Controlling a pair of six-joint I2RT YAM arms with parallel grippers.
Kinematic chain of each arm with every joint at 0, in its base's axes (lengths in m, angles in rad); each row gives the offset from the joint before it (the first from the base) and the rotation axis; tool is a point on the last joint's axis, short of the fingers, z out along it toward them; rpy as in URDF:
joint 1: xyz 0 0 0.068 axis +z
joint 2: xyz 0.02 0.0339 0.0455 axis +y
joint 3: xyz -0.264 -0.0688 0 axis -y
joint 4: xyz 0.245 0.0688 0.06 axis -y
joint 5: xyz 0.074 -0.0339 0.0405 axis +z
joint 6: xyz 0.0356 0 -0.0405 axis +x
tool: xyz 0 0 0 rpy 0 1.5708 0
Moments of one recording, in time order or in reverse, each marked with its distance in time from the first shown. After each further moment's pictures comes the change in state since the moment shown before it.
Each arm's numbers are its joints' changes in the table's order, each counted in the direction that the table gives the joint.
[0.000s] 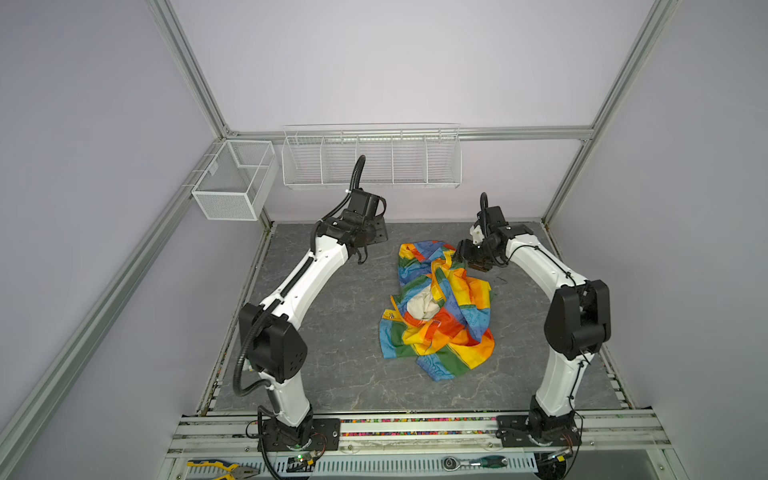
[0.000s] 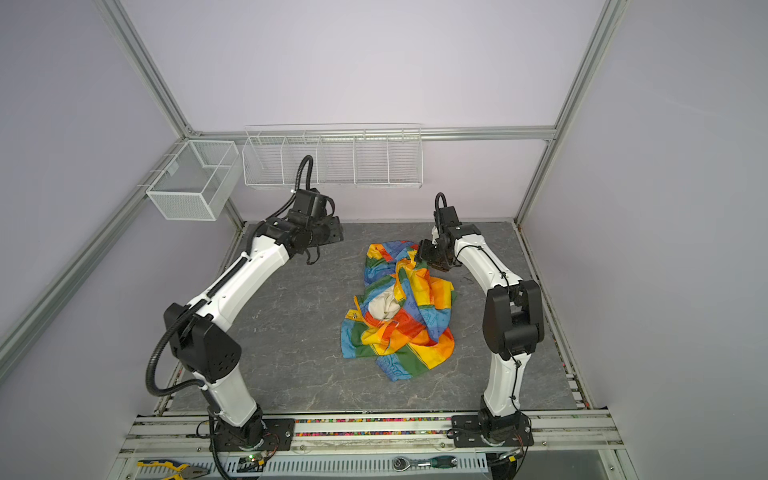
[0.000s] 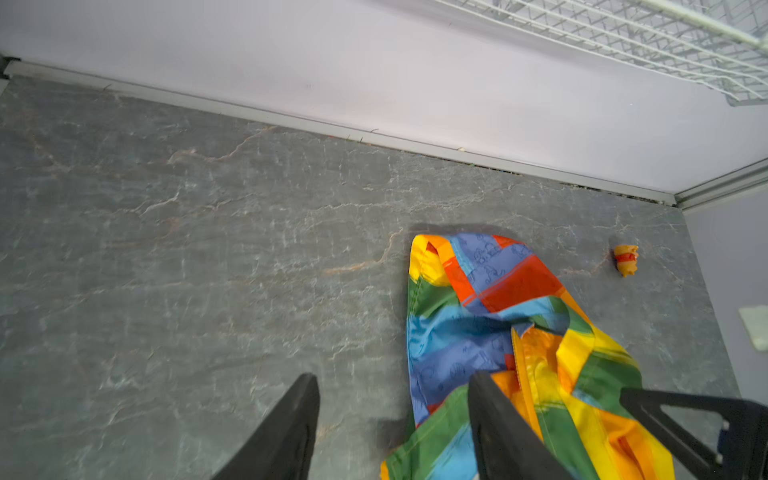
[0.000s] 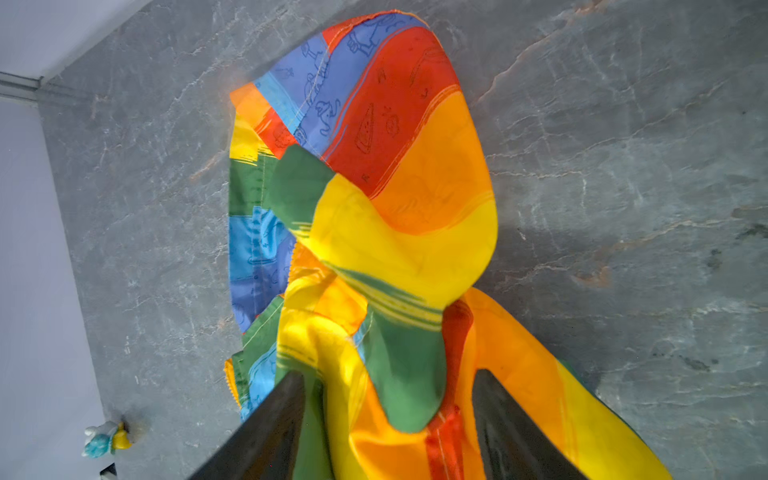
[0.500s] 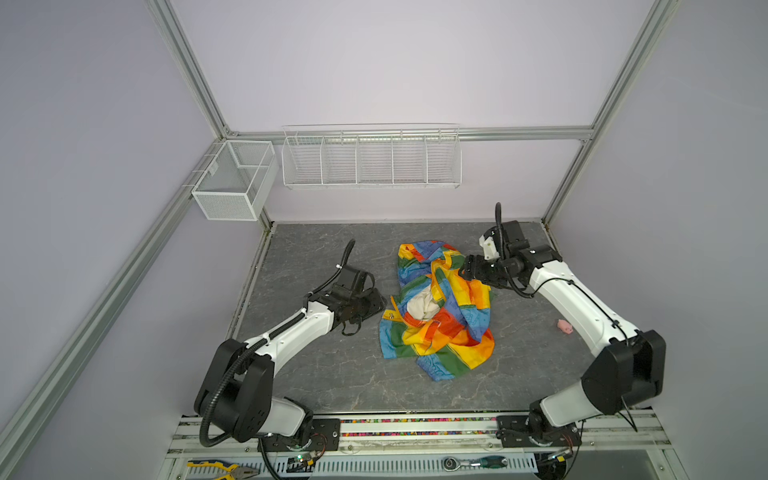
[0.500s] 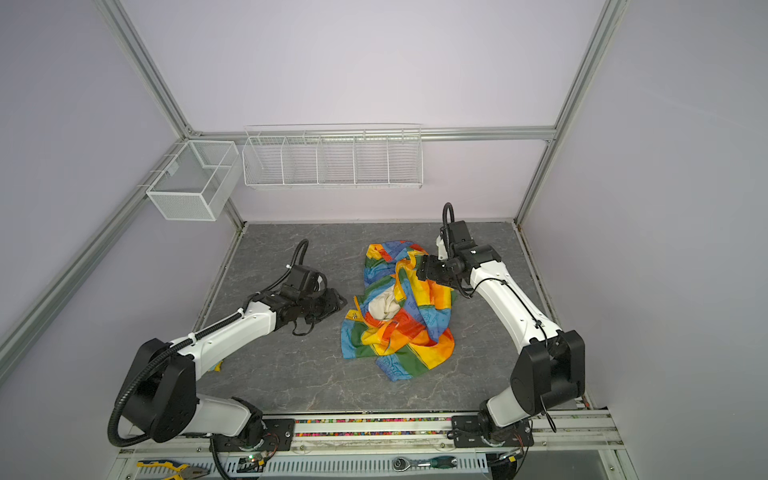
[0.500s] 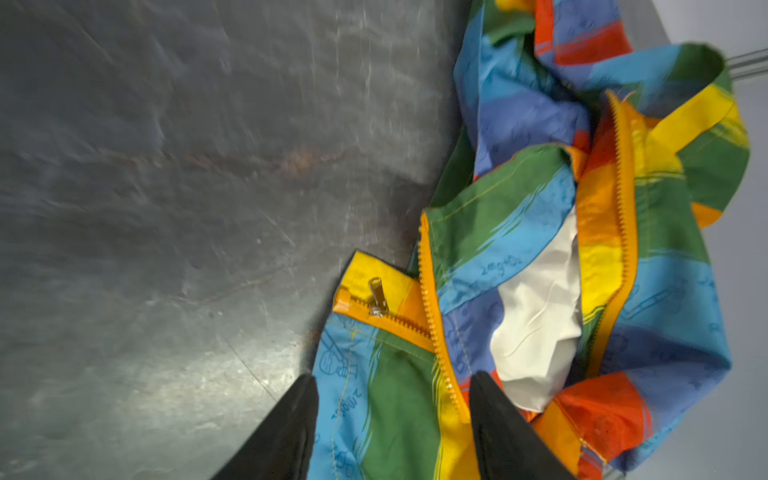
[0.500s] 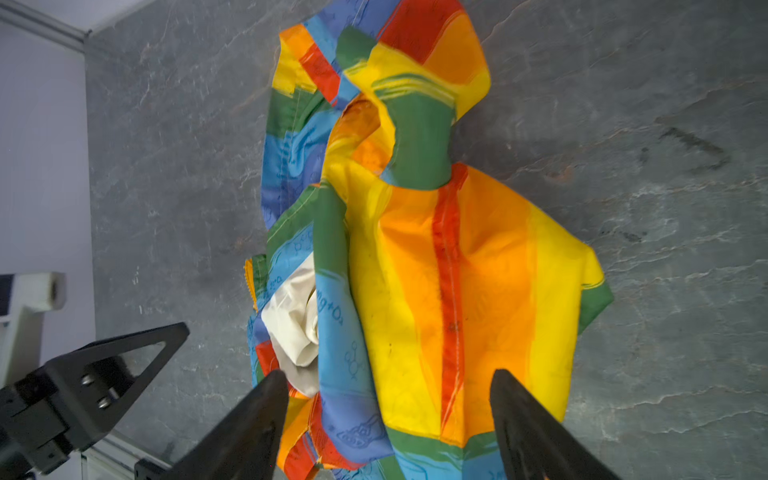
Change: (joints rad) left arm -0.027 -0.263 -0.870 0.418 -0.385 -0.367; right arm 0.101 -0.360 -0.282 -0.026 -0.056 -0.023
